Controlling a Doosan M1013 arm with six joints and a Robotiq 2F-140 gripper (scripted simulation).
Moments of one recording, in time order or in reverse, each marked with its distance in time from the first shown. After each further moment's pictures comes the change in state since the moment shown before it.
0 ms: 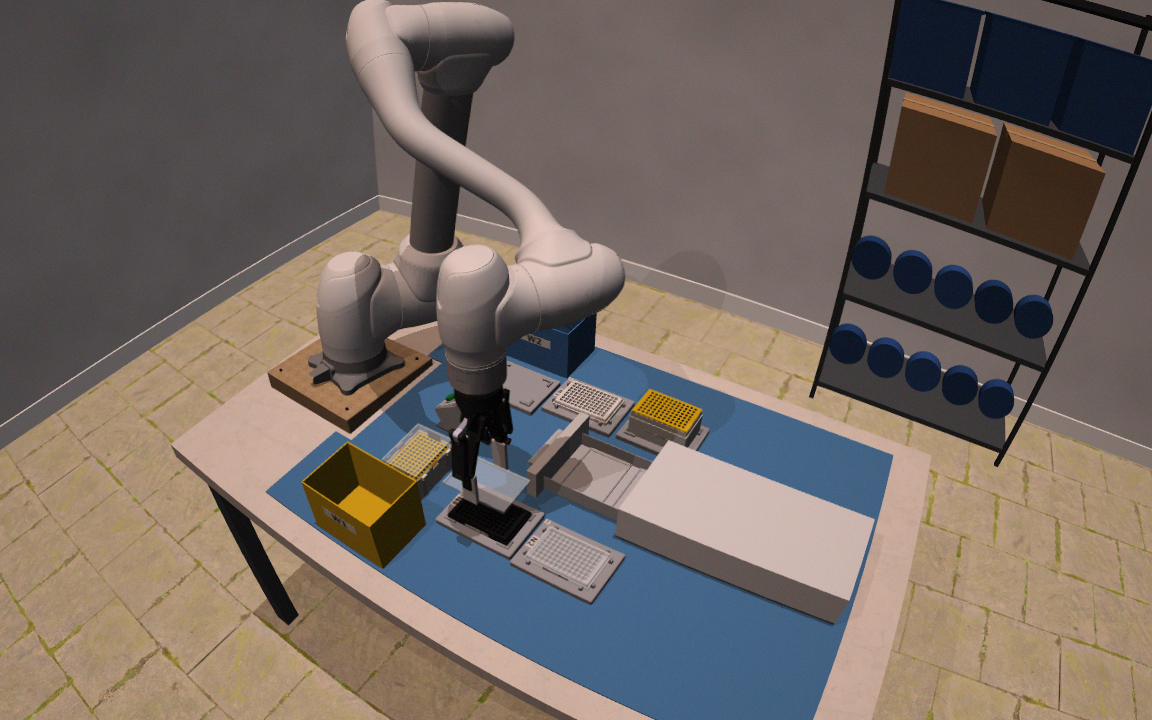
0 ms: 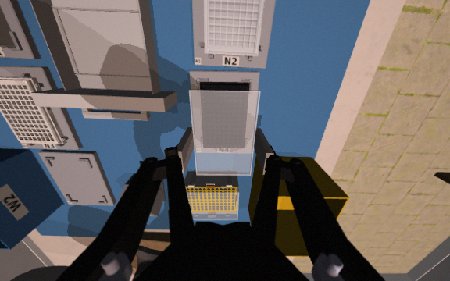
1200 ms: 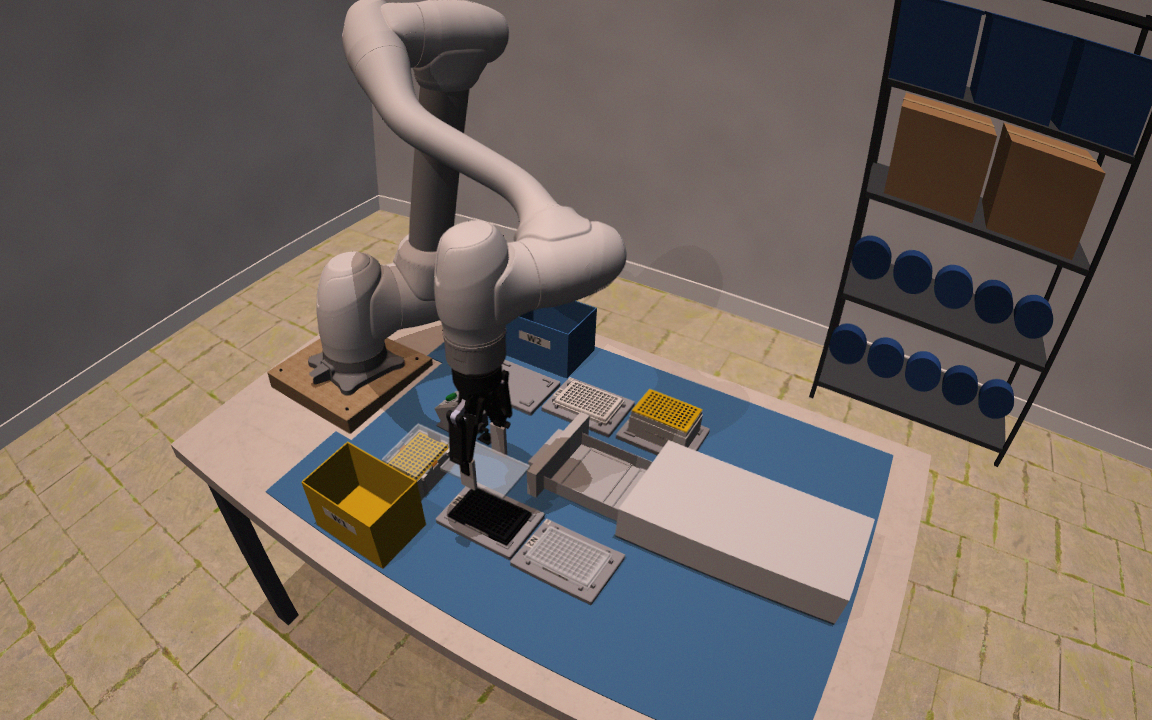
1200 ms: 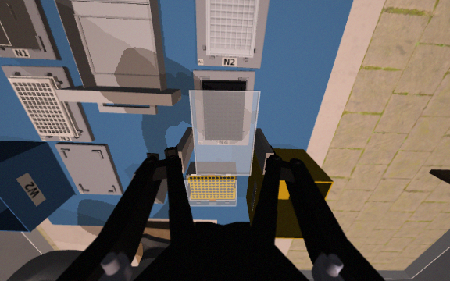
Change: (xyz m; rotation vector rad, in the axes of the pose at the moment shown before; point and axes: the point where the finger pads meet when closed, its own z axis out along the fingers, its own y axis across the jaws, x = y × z) arm 0.001 0.001 -0.038 0.000 0.000 0.000
